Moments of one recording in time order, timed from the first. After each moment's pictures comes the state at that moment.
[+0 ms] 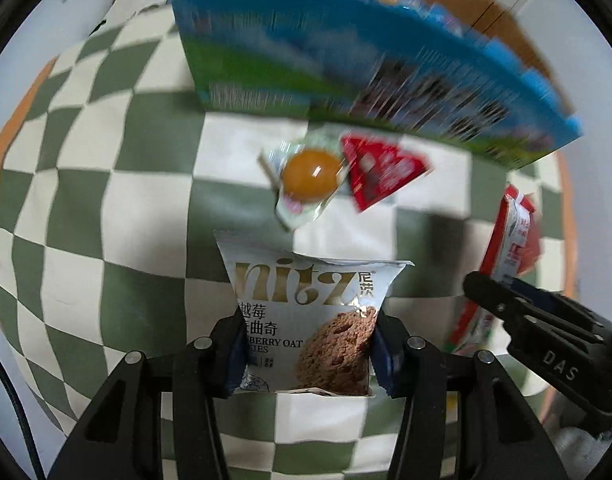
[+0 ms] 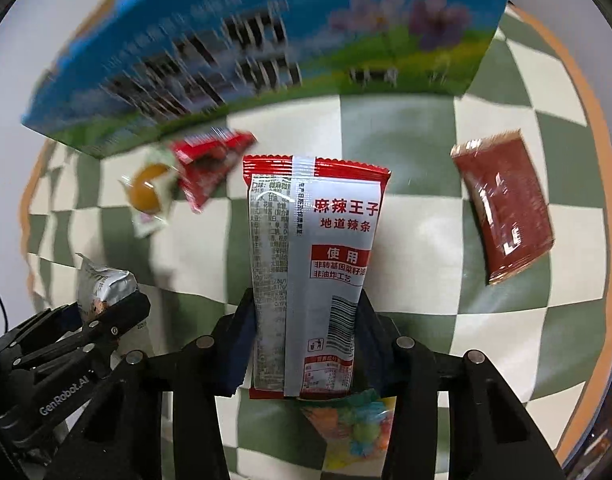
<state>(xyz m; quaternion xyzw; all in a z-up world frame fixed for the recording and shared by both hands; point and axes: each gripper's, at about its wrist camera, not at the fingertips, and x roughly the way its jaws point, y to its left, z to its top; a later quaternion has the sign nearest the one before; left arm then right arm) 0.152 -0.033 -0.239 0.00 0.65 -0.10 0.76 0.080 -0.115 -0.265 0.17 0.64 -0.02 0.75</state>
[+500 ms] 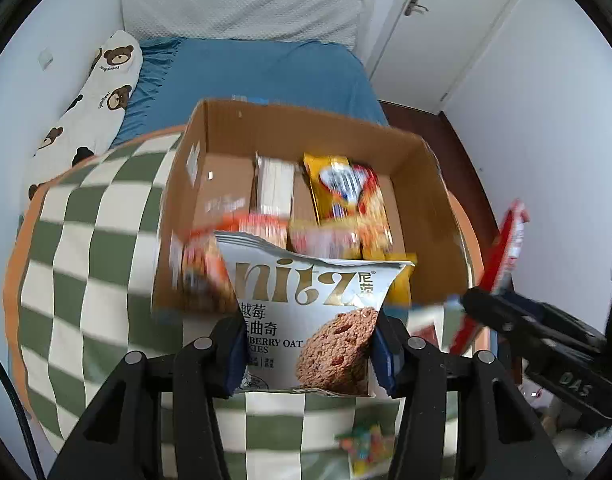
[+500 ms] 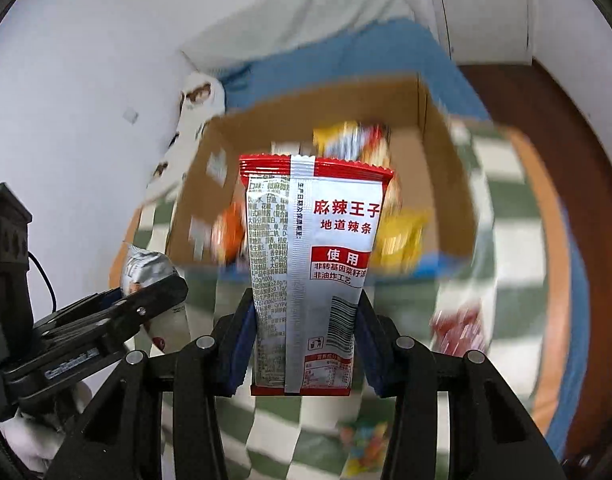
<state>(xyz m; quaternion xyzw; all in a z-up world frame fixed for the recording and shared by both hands) 0.287 -0.059 -0.112 -0.03 0.57 -0.16 0.81 0.156 -0.171 -0.093 0.19 0.53 0.04 0.82</state>
